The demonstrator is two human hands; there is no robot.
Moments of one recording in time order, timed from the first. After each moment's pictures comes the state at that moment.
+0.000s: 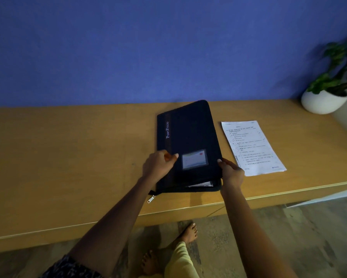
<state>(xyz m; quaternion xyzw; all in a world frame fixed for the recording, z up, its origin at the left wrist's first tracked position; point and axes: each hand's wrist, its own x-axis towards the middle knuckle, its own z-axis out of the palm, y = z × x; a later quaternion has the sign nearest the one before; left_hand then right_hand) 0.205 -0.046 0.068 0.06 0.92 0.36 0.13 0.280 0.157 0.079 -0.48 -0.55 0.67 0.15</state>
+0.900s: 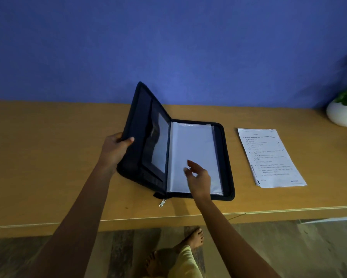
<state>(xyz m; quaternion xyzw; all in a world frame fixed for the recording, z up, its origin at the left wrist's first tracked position) 0.171 -0.182 0.116 -0.15 0.76 0.63 0.03 0.258 0.049 0.063 -0.23 -0.80 0.55 0.02</state>
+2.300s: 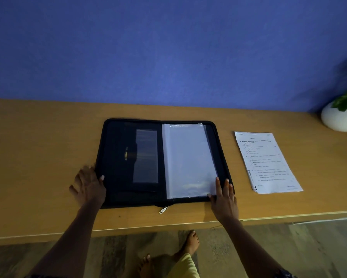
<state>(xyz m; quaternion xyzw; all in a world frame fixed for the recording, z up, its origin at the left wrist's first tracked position) 0.206 -0.239 -0.024 -0.21 0.96 0.14 0.06 0.282 0.166 -0.031 -0.16 -0.97 0.11 -0.13</state>
